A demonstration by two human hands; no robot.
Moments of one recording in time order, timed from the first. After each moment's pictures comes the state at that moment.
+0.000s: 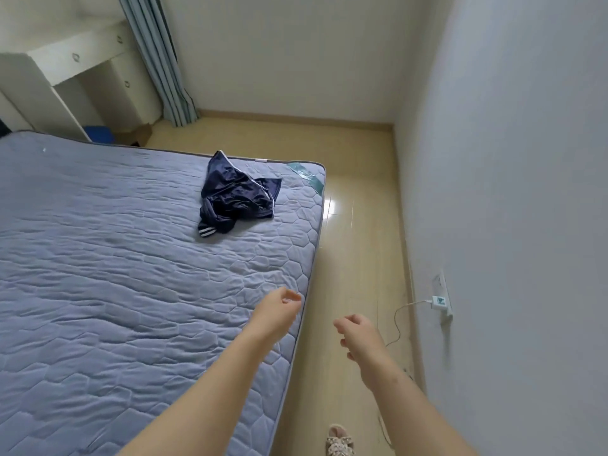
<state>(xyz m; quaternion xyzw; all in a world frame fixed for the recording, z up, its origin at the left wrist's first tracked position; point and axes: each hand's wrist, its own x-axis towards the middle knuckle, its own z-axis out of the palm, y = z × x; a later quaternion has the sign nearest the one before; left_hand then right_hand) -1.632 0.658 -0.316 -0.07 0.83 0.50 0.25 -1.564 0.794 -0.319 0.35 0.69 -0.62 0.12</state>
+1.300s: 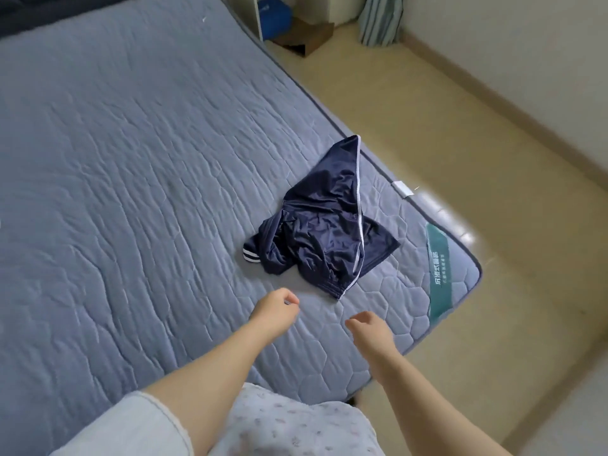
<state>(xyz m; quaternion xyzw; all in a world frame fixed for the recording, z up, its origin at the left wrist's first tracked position) -2.157 0.646 -0.422 -0.41 0.75 0.46 0.22 -2.213 0.812 -0.421 0.11 0.83 -0.37 0.40</state>
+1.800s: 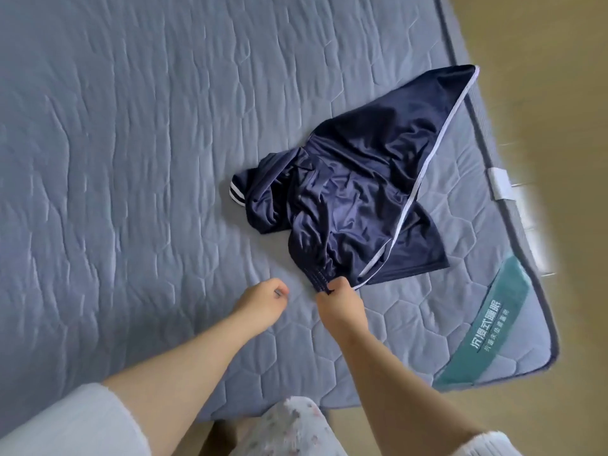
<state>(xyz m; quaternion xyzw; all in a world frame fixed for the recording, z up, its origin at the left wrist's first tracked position) -2.233 0.677 -0.596 -0.56 0.65 0.44 0.25 -2.348 0.760 -0.580 -0.13 0.82 -0.16 0.54</state>
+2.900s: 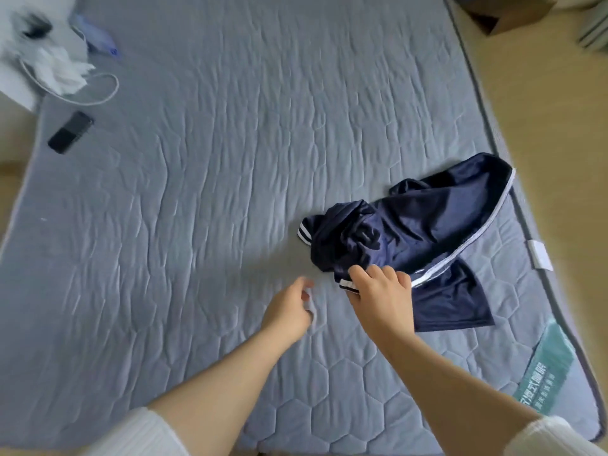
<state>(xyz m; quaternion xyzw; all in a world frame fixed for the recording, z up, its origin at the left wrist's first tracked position) -2.177 0.642 -0.555 -0.60 0.64 0.48 0.07 -2.316 0.704 -0.518 -0.57 0.81 -0.07 0.09</state>
